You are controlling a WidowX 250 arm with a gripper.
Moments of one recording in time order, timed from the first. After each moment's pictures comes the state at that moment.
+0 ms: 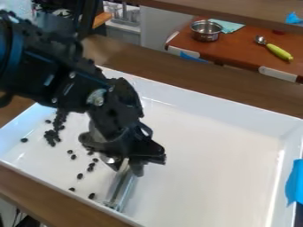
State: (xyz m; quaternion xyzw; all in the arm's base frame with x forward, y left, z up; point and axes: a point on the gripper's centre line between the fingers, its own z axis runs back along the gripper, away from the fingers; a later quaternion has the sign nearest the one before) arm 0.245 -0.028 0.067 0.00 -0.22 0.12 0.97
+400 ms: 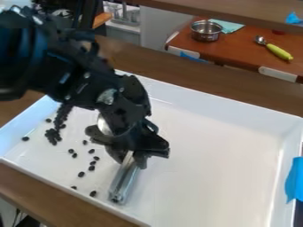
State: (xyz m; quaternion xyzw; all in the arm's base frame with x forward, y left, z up) arm 0.259 -0.025 0.063 0.02 -0.23 0.12 0.97
